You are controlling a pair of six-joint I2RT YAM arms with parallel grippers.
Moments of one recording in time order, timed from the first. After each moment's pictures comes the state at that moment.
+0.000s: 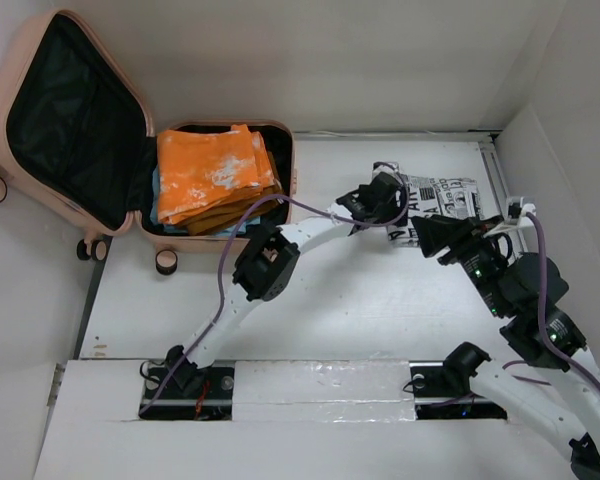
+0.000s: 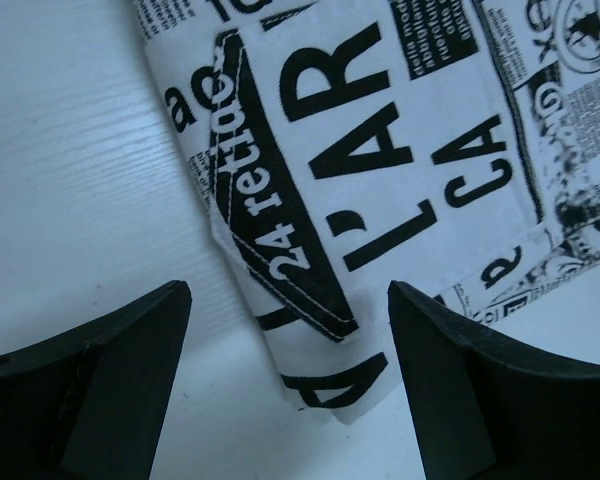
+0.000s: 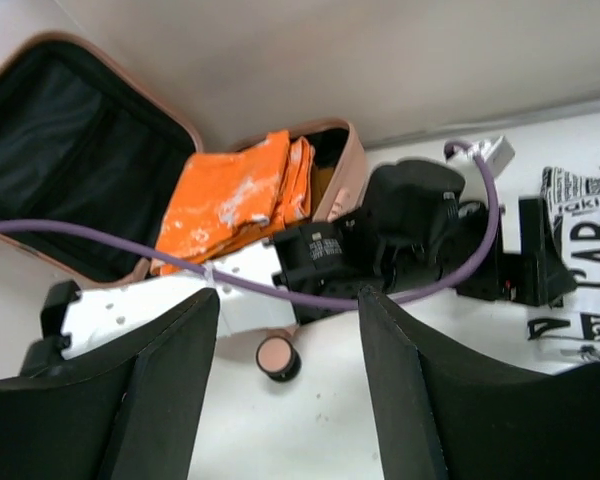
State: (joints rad) left arm -0.88 2.52 2.16 -0.30 -0.13 -0.60; right arm 0.67 0.50 0.89 -0.28 0.29 0.50
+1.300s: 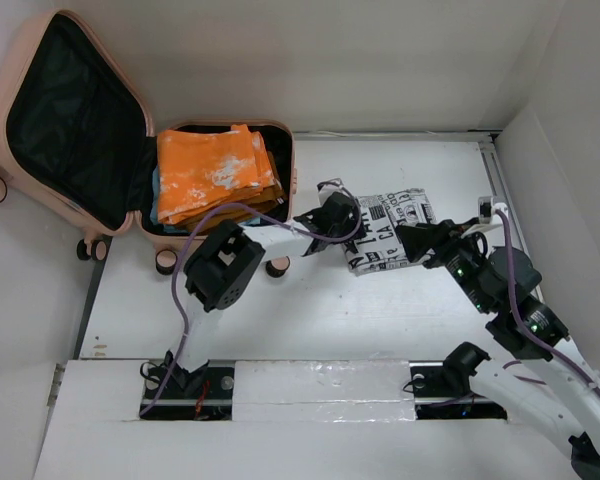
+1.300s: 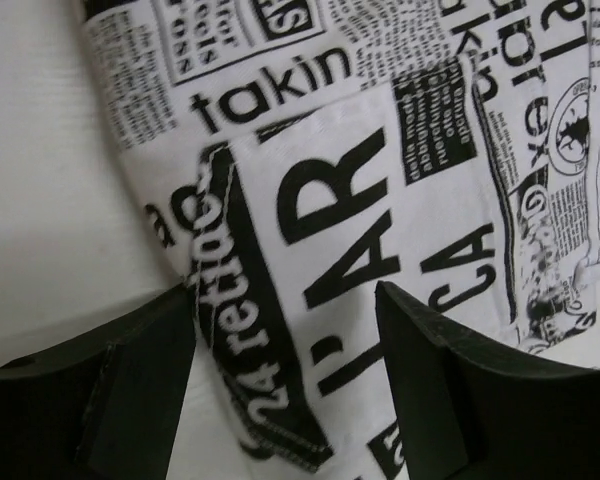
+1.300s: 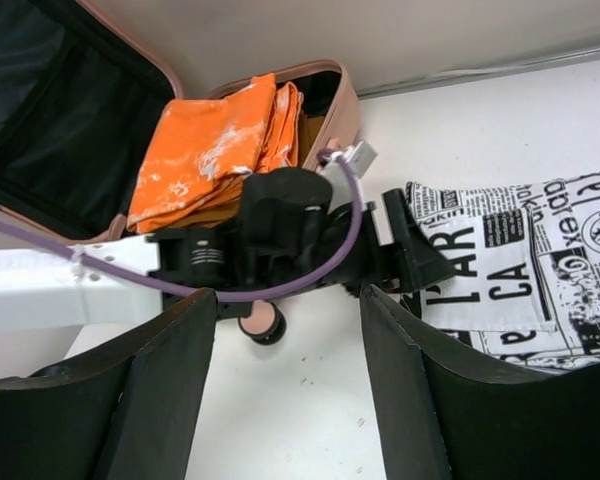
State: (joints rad) left arm -0.81 2.07 1.35 0.01 -0.19 -0.84; right arm 0.67 0.54 0.81 -0.28 0.24 0.50
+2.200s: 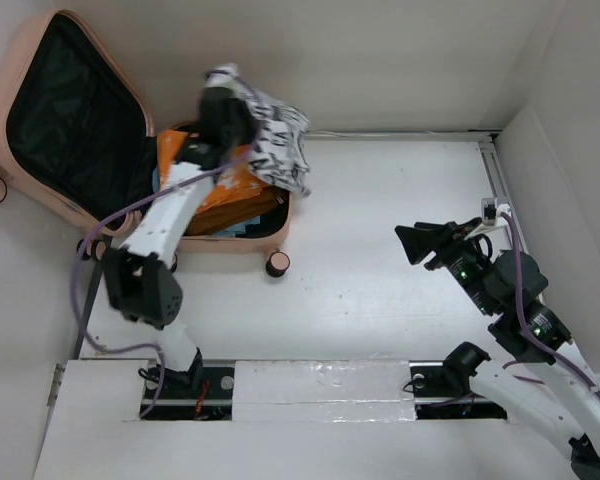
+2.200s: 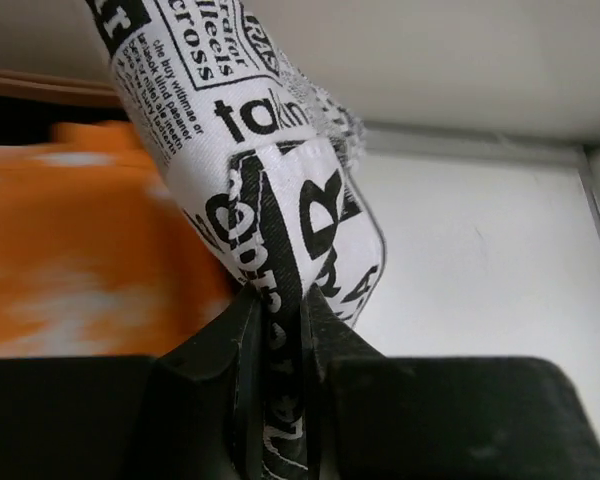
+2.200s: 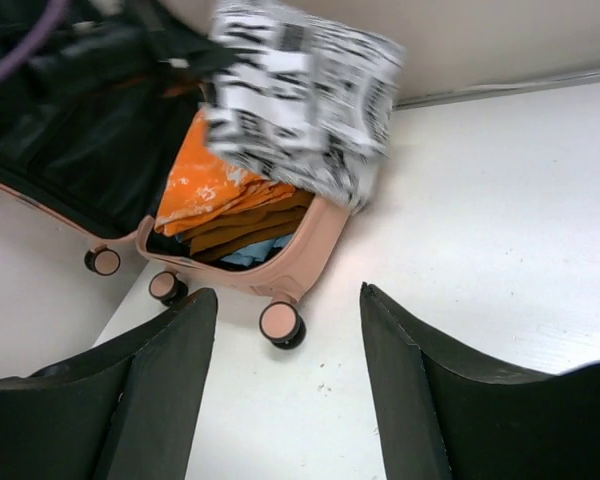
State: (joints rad) left arm -0.42 1.80 1.78 -0.34 -0.09 -0.40; right arm 0.67 0.52 0.81 -0.25 0.19 0.50
